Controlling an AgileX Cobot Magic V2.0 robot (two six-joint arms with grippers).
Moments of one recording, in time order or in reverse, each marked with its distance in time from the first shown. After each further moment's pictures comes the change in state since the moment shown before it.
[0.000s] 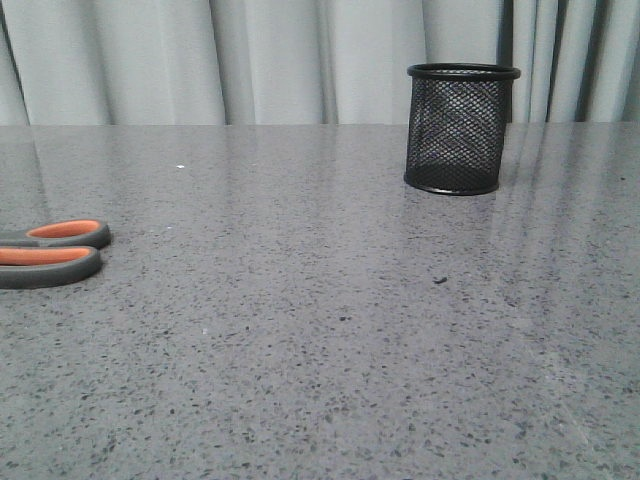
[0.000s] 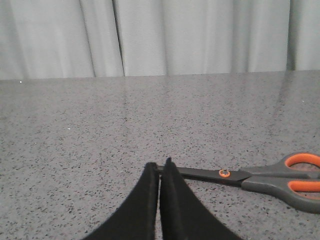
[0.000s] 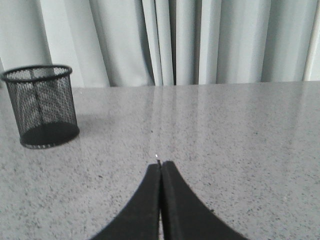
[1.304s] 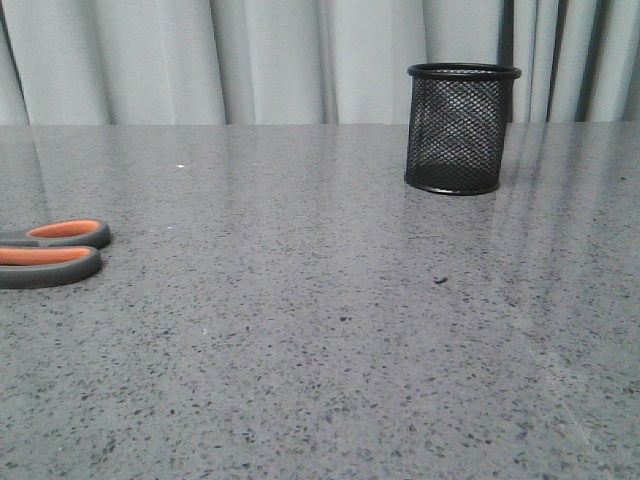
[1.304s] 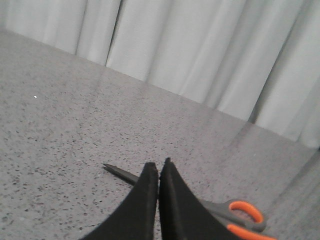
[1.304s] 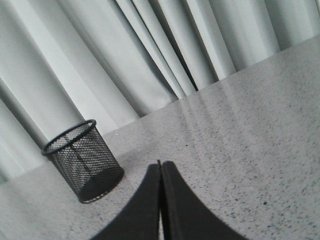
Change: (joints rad) left arm 0.000 0.000 0.000 -0.444 -0.029 0.000; right arm 0.000 0.000 0.000 0.448 -0.054 0.000
